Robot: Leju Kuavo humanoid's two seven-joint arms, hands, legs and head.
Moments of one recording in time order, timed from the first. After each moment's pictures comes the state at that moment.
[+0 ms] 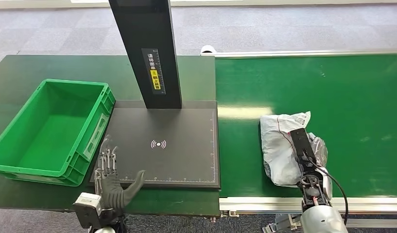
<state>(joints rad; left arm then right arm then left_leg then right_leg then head) 0.12 -0.22 -0.14 -1.54 -0.10 0.30 -0.70 -0.60 0.02 -0.63 -0.48 0.97 -0.38 -0.47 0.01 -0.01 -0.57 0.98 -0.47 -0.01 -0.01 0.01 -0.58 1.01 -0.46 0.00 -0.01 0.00</state>
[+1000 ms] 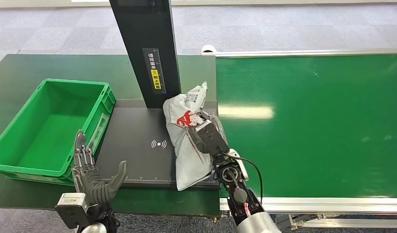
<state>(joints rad) 0.10 -0.20 -0.11 -1.62 -0.12 0.40 -0.70 -0.49 0.34 0.19 -0.78 0.44 -0.12 -0.48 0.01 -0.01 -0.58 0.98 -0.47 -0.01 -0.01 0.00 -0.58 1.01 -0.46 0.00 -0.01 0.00</state>
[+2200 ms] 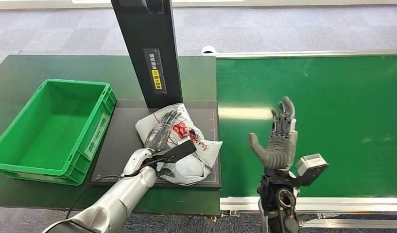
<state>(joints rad) -0.67 -0.22 -0.20 -0.48 -0.97 0.37 -0.25 -0.19 0.26 -0.07 -1.34 0.02 0.09 -0.70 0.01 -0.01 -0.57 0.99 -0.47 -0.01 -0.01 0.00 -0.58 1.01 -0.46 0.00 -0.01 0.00</state>
